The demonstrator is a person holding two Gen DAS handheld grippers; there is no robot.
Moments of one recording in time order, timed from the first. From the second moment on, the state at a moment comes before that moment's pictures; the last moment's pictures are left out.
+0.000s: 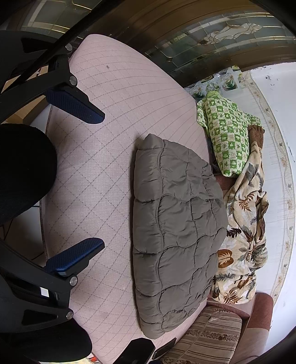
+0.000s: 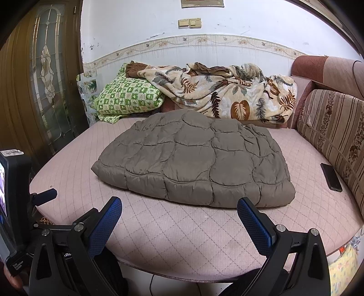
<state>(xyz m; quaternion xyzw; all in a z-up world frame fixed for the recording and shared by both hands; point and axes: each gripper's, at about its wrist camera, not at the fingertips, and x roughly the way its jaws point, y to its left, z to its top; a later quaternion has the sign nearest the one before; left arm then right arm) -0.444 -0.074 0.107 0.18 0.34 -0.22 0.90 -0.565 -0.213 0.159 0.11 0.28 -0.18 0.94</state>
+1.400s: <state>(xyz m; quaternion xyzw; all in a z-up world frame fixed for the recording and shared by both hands) -0.445 -0.072 0.106 0.18 0.34 -0.22 0.90 -0.566 -0.213 0.152 0.11 0.29 -0.18 0.93</state>
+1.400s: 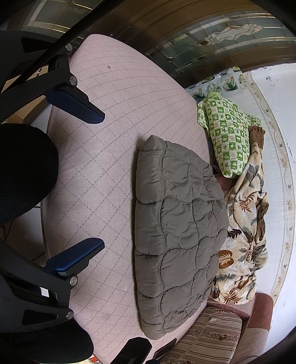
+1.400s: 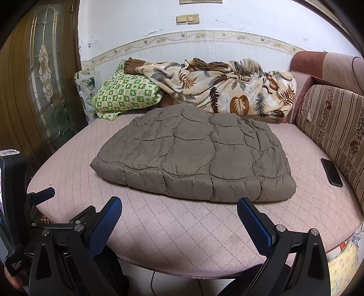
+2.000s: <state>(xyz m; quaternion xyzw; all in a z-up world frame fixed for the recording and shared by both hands) -0.445 -0.073 0.105 0.18 0.34 -0.22 0.90 -0.568 -0.214 0.151 0.11 0.29 -0.18 0.93</state>
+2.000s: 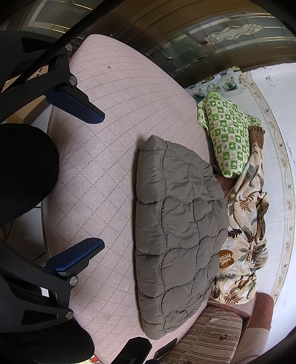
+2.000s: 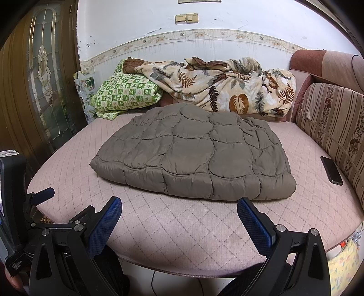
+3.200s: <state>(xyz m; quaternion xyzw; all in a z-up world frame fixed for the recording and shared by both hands) -0.451 -0.071 0.110 0.17 0.33 -0.23 0.90 -0.575 -0.214 0.149 0.11 0.29 -0.19 0.93</state>
